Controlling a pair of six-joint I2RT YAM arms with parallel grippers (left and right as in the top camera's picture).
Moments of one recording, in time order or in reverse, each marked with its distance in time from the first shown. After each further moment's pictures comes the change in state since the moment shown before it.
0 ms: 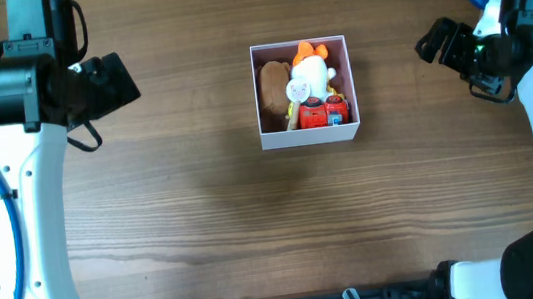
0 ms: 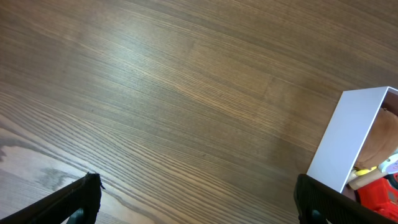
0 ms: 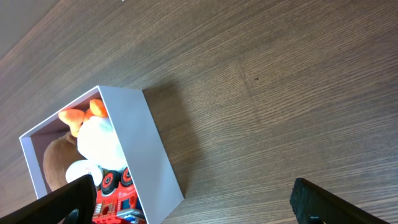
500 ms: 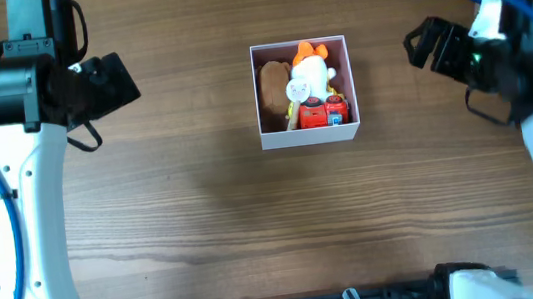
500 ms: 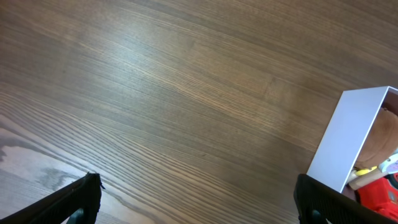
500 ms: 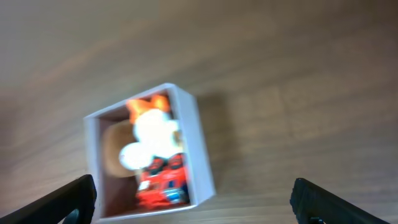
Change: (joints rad) left arm 0.000 0.000 0.000 0.000 0.000 0.000; right arm 0.113 -0.233 0.000 0.000 0.007 0.000
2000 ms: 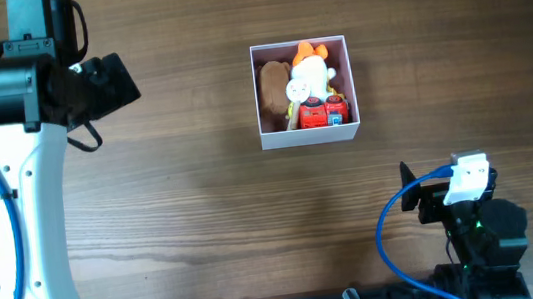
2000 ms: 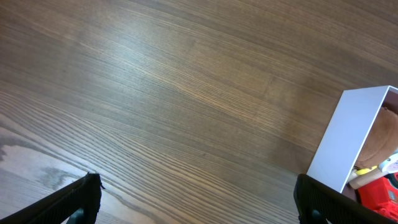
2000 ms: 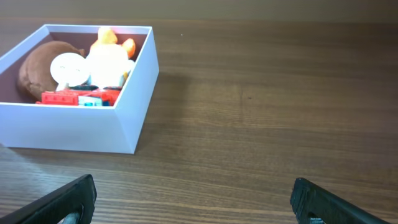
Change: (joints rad) left arm 0.000 0.000 0.000 -0.003 0.000 0.000; right arm 0.016 -1.252 -1.180 0.383 0.112 -0.398
